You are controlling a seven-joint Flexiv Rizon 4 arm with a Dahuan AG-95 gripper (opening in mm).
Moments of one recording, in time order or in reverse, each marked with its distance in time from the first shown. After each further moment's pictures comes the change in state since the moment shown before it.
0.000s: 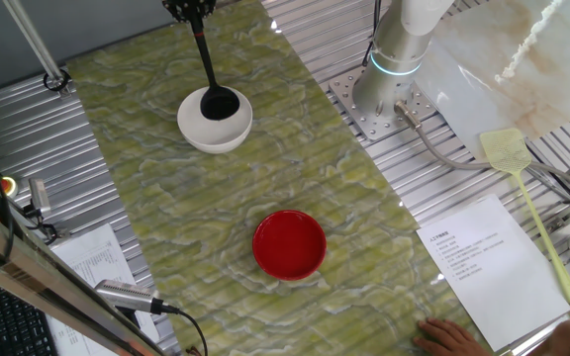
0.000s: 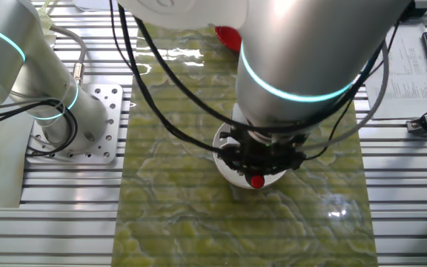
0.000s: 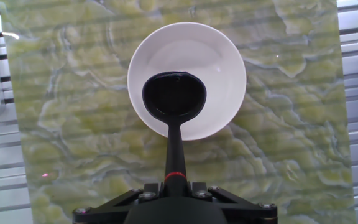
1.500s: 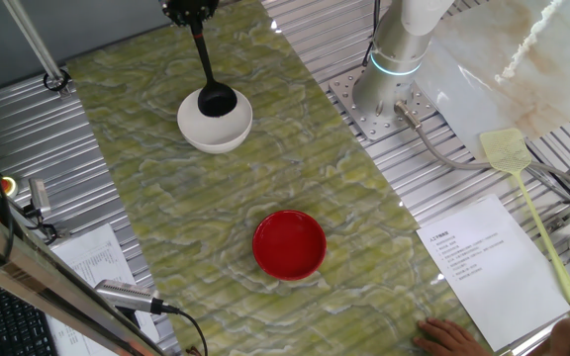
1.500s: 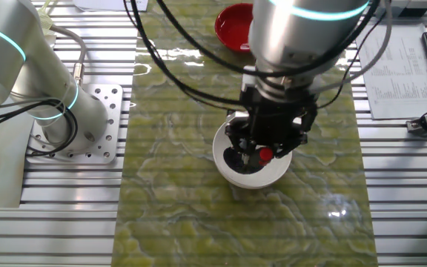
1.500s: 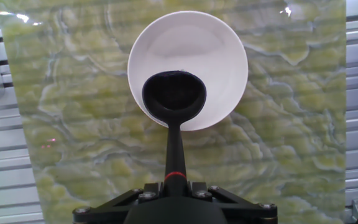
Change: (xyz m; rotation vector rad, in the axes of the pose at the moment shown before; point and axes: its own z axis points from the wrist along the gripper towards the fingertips) arm -0.017 -0.004 -0.014 -0.007 0.152 0.002
